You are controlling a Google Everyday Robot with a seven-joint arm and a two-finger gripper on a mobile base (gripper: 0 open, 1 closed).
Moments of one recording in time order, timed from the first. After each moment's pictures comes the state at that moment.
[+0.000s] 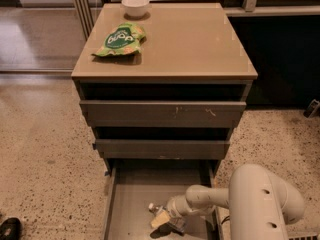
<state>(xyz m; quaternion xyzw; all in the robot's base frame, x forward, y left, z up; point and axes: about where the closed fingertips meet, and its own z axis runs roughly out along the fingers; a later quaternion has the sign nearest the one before) 0.506 -0.003 0.153 -0.37 0.86 0.31 0.18</state>
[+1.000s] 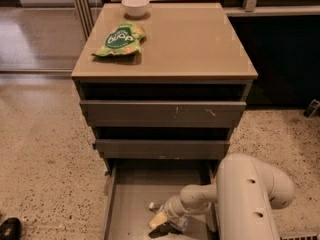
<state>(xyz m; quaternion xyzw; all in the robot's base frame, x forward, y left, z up) 0.505 -0.002 0.149 -0.37 0.87 0.26 0.17</state>
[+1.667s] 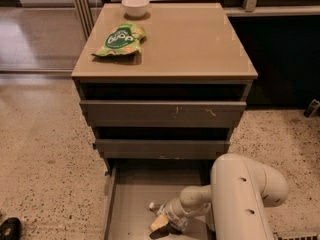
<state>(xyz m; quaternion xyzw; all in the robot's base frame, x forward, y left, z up) 0.496 -0.007 0.130 -0.37 0.88 0.26 0.14</state>
